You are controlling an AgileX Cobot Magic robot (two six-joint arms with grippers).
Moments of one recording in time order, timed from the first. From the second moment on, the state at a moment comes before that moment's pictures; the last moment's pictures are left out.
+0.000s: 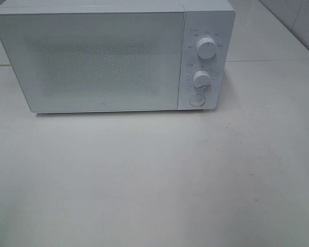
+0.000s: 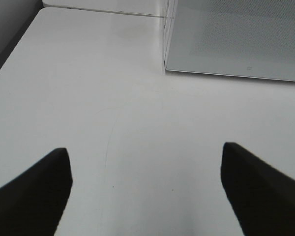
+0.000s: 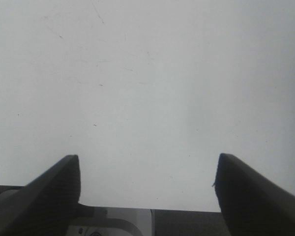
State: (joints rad) left arm 0.08 0.00 -0.49 -0.08 1.03 -0.02; right arm -0.10 1.12 -0.90 0.13 1.04 -0.10
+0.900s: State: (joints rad) left arm 0.08 0.00 -0.49 -0.08 1.03 -0.02; right arm -0.10 0.22 -0.53 0.09 1.08 -0.10
